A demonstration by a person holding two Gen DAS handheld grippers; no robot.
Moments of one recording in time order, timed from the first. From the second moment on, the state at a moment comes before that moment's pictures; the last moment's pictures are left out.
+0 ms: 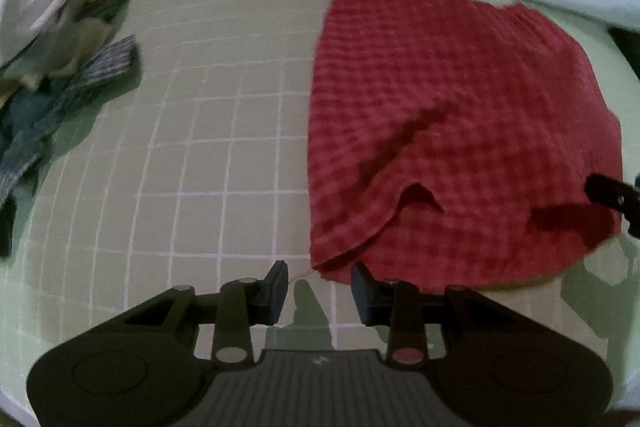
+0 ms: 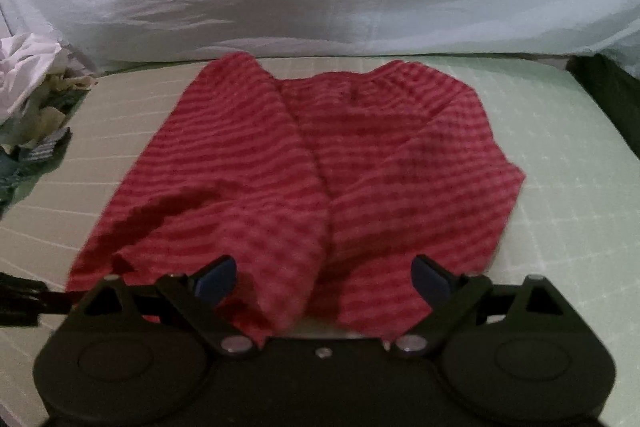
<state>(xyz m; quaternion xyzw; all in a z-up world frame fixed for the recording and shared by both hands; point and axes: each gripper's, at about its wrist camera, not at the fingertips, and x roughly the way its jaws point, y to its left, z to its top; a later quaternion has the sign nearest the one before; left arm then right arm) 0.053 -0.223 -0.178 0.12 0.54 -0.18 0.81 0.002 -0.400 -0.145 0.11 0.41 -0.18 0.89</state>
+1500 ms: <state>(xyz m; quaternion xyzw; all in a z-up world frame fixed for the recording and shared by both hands) 0.064 -0.256 -0.182 0.23 0.45 -0.29 0.81 0.017 -0.383 -0.163 0.09 0.45 -0.30 0.84</state>
